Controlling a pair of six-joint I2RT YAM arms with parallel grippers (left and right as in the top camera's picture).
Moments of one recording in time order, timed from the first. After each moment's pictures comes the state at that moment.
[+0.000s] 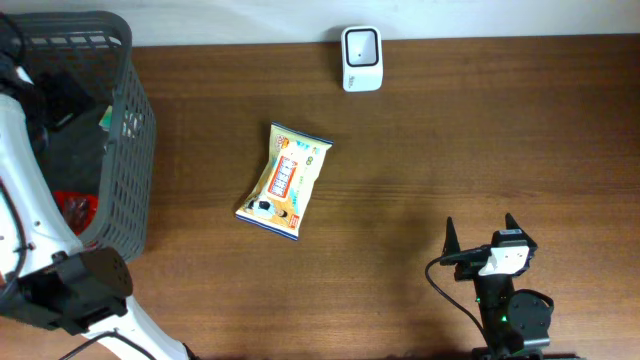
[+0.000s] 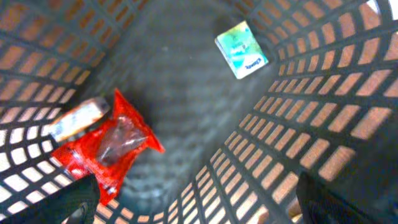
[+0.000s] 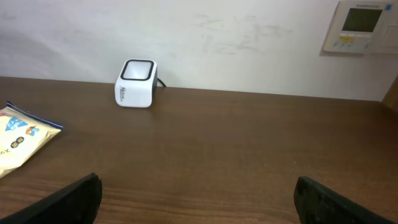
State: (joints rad) left arm 0.40 2.00 2.35 -1.53 -0.06 -0.31; right arm 0.06 0.01 0.01 -0.07 0.04 -0.04
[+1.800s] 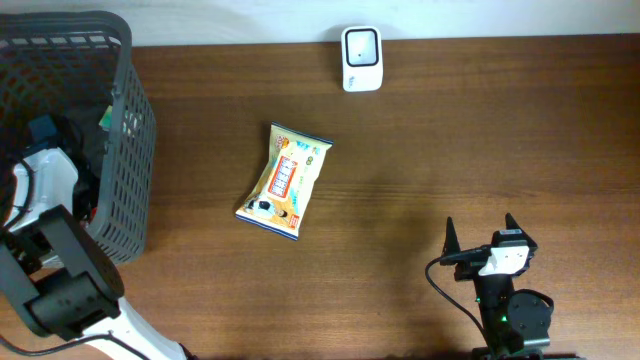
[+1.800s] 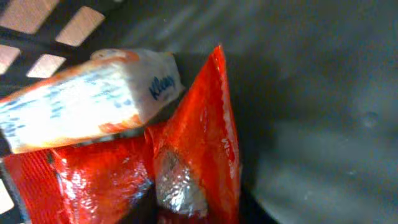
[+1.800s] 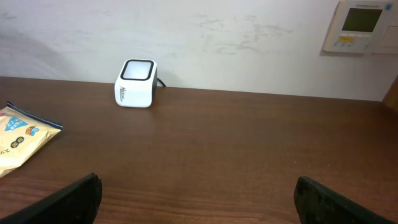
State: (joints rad) left arm 0.49 2.00 1.46 -0.88 -0.43 -0.42; right arm 0.06 0.01 0.01 -0.07 0.04 -0.05
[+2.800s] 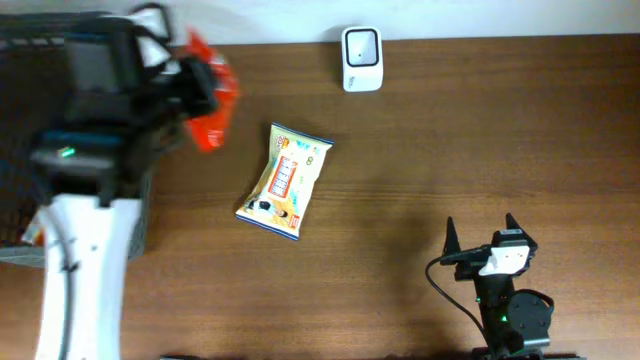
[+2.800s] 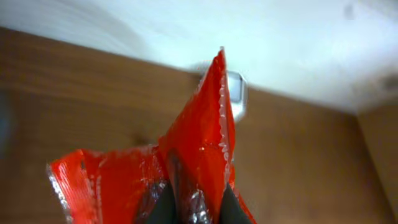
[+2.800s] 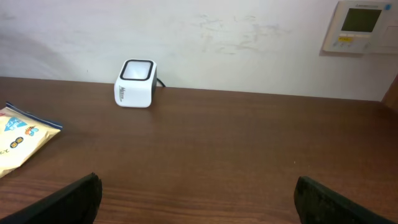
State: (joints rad) left arm -0.15 1.49 1.84 -0.96 0.16 -0.40; right arm 0.06 0.01 0.01 -0.07 0.04 -0.05
